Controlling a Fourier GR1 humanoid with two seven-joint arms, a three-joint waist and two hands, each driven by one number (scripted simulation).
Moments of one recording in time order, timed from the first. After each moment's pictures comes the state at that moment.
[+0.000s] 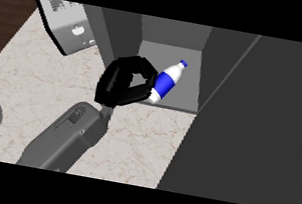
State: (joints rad) left arm -0.55 0.07 -0.37 -1.03 0.53 0.18 -0.45; right arm 0.21 -0.48 0.59 -2.48 0.03 -0.25 0.23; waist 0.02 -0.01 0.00
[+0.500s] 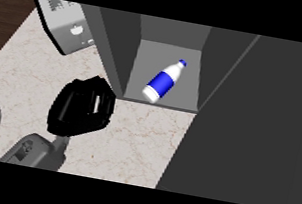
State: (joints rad) left arm -0.21 0.23 -0.39 -1.44 0.52 0.17 -0.39; right arm 0.09 -0.41 0.74 -2.48 0.04 -0.22 0.43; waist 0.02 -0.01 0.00
